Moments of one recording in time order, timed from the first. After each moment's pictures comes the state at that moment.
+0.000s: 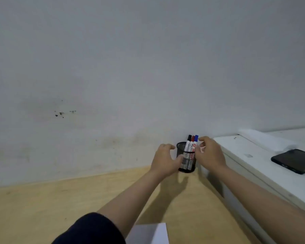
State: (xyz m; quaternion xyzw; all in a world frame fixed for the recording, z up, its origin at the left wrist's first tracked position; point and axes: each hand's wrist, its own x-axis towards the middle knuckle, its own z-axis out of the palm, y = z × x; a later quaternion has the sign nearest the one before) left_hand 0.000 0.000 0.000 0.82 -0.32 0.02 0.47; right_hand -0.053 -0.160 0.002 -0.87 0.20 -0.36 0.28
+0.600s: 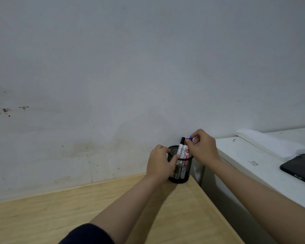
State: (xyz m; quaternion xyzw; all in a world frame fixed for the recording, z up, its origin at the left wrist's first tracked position) left_hand 0.068 -0.071 -0.037 0.82 -0.33 0.12 0.45; right_hand 0.015 -0.215 -0.004 -0.84 0.19 -0.40 0.31
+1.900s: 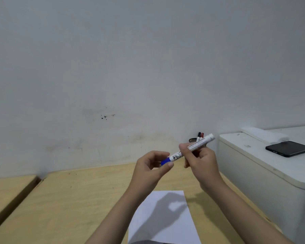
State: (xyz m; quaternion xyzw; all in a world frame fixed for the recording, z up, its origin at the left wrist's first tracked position) left_hand -0.159 0.194 0.046 0.66 -0.30 -0.01 0.69; right_hand -0.206 0.048 0.055 -0.65 0.01 -0.38 0.65
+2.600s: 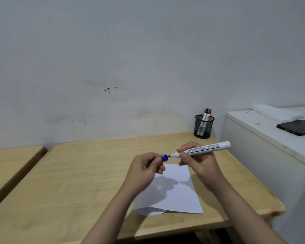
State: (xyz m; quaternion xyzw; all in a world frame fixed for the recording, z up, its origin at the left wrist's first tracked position) left_hand -0.163 0.224 -0.010 0.72 -0.27 -0.03 0.64; right_hand -0.218 0.056 -0.008 -0.70 -0.12 -0.27 0.65
